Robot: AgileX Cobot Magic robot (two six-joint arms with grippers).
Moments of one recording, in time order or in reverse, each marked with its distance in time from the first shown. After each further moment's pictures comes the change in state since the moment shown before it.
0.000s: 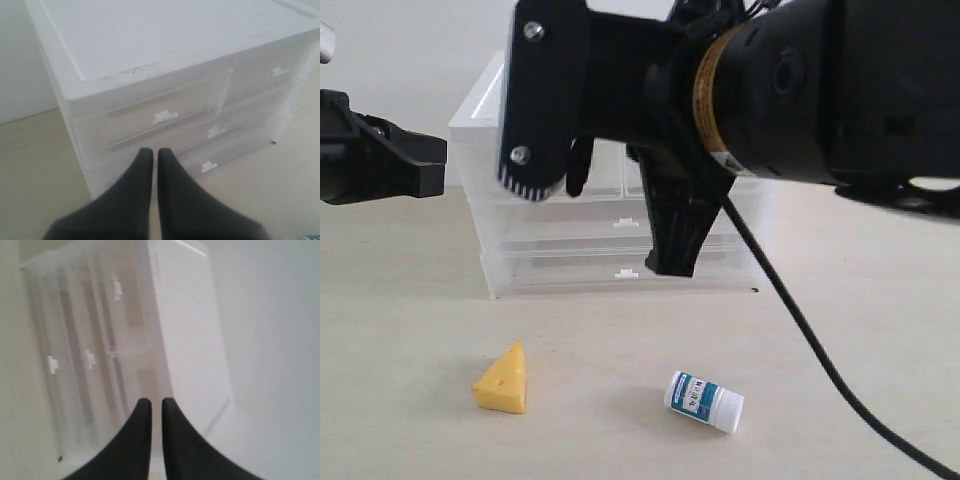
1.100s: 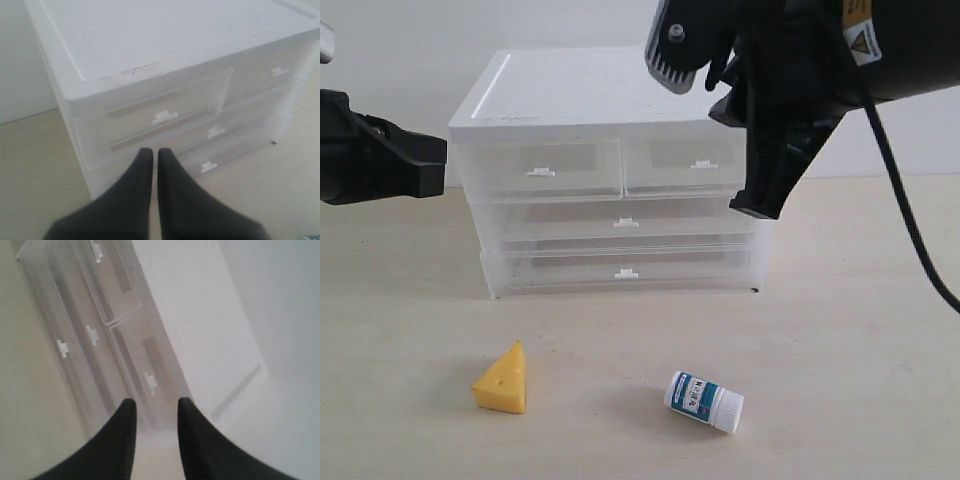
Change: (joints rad) left arm 0.000 0.000 0.000 0.000 0.000 0.000; right arm -0.319 -0.091 -0.003 0.530 -0.187 -0.424
